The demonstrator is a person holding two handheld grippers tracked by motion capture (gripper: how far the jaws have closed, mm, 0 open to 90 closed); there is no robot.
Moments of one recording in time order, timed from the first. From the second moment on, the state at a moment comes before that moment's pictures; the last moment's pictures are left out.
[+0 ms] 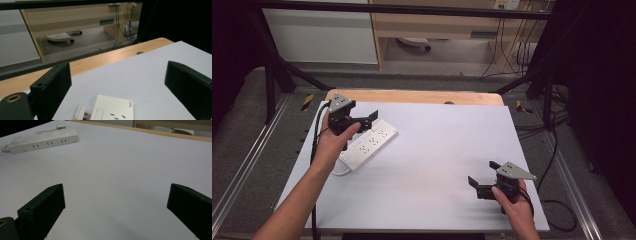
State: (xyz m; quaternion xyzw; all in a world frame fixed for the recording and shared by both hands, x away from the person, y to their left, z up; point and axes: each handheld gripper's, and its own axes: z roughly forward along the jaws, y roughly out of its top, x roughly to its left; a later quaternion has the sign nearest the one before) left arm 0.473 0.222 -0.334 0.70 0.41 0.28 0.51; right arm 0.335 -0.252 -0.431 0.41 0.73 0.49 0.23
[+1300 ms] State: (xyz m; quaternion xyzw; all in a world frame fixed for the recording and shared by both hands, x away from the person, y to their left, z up) left arm 0.514 0.218 -0.374 0.71 0.45 0.27 0.46; right arm 0.335 -0.253 -0.431 0.41 0.73 0.50 0.23
